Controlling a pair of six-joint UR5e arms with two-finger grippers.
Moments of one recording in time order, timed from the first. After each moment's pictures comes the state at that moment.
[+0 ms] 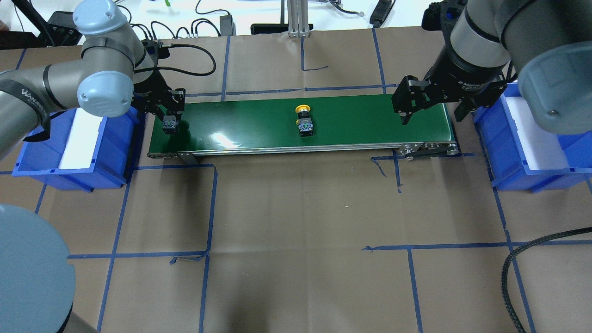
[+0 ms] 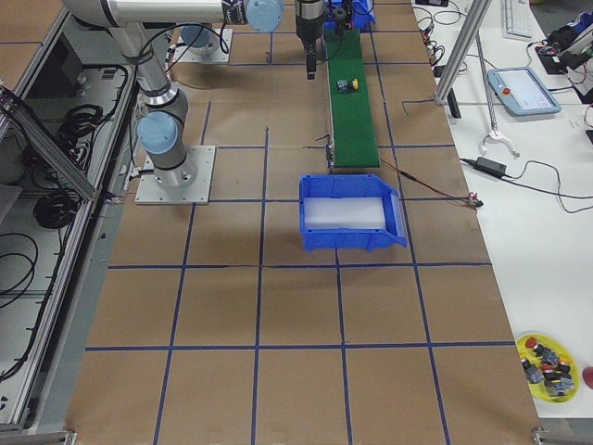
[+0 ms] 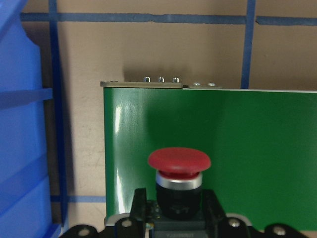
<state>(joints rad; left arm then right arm) -1.43 -1.99 -1.65 -1.03 1.59 0.10 1.60 -1.65 1.67 -1.65 -1.55 0.00</state>
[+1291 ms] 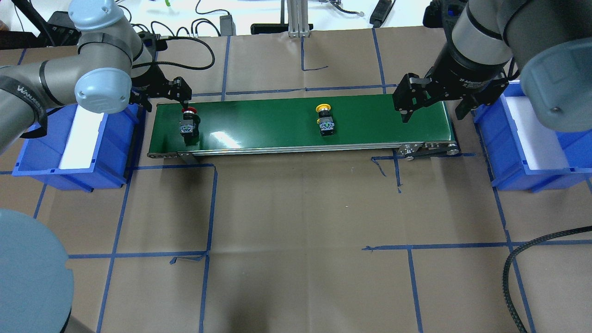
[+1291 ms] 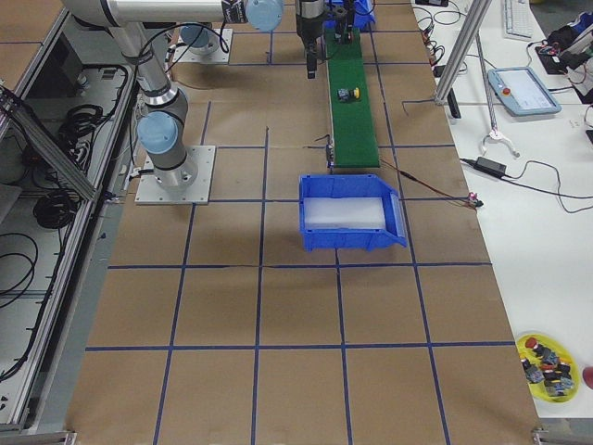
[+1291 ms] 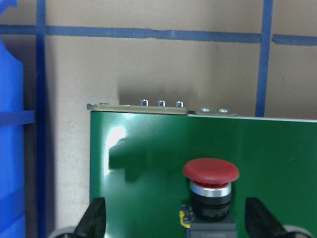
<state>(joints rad) -1.44 -1.97 -1.59 -1.09 1.58 0.10 1.59 -1.65 1.66 -1.64 -1.55 0.00</state>
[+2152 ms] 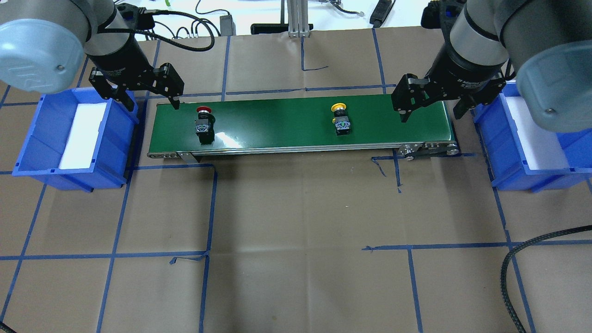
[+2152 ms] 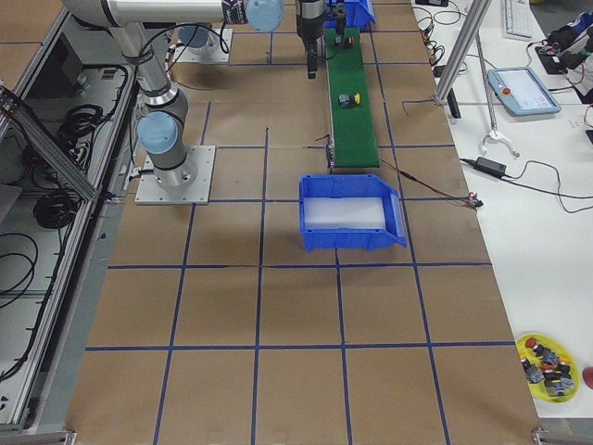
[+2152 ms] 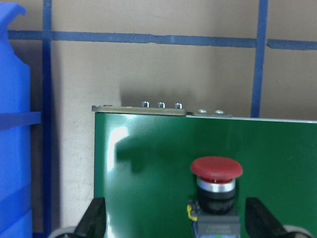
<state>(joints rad) -1.50 -1.71 -1.55 -1.47 1.59 0.06 1.59 -1.64 1.67 -1.66 -1.54 -0.01</state>
